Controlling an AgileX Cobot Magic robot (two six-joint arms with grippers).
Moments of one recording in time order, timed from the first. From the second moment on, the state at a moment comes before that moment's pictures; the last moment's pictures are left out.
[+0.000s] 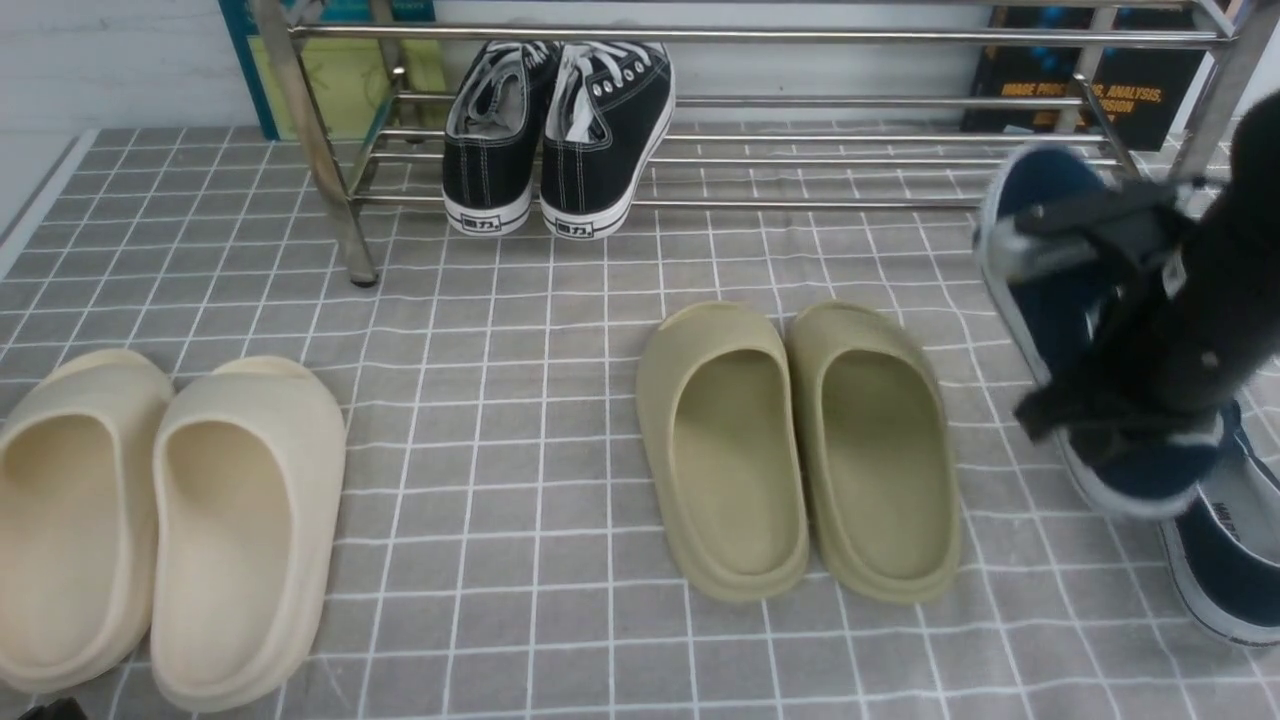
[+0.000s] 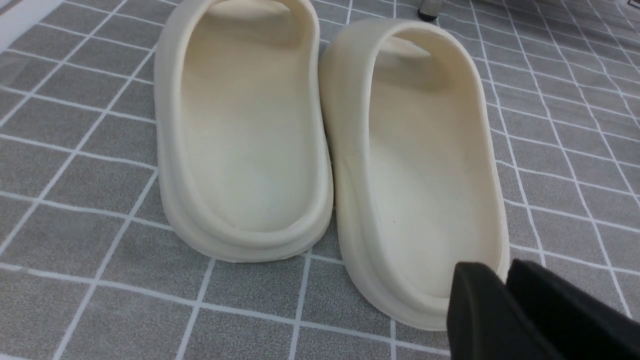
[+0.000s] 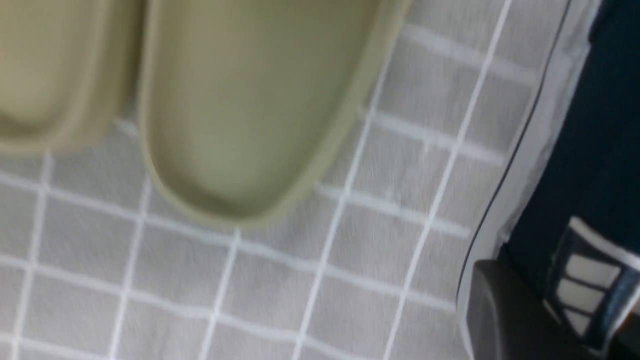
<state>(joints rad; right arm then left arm) 0.33 1.57 -1.21 -0.01 0.99 0.04 0.07 -0.01 0.03 -0.06 0.38 -0.19</state>
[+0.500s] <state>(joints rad) 0.33 1.86 -1.60 -0.07 0.99 0.02 0.07 -0.01 0.03 -0.06 0.38 -0.19</state>
